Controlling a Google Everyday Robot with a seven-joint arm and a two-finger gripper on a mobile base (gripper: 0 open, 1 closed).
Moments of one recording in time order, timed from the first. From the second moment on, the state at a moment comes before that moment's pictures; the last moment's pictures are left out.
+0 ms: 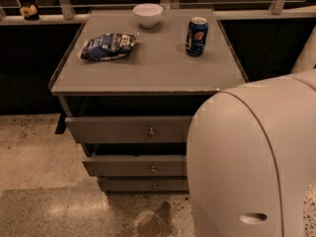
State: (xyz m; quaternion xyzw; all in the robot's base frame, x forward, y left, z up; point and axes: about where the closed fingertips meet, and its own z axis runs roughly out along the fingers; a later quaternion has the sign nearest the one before) arm 0.497 -0.193 0.460 -0.51 0.83 -0.06 0.21
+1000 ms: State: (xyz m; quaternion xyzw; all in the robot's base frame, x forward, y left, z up) arm 0.497 -0.193 0.459 -0.51 0.83 -0.06 0.20
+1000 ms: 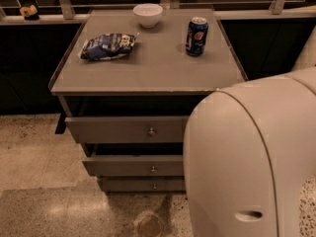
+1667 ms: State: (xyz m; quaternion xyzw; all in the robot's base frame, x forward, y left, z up) arm 0.523 -0.190 0.439 -0.53 0.81 -0.09 0.22
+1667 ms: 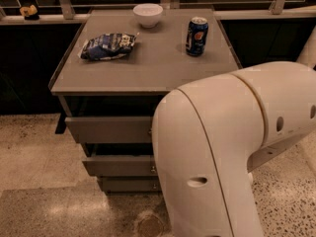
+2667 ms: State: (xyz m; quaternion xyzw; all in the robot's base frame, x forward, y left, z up) arm 0.532 -0.172 0.417 -0.56 0.80 -0.04 0.23
